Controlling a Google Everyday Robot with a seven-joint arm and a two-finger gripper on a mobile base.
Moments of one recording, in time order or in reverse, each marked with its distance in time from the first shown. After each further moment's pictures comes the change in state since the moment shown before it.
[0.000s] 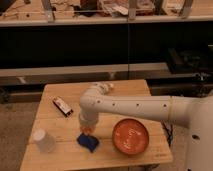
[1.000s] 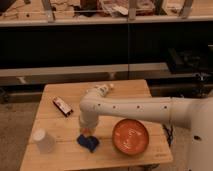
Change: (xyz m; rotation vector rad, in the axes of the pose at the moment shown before) arm -0.007 -0.001 0.005 0.010 0.006 0.023
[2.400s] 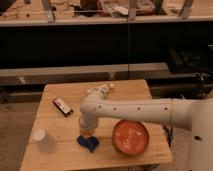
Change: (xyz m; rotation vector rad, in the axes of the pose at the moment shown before) arm -0.005 0.002 0.007 0.011 0.000 0.033
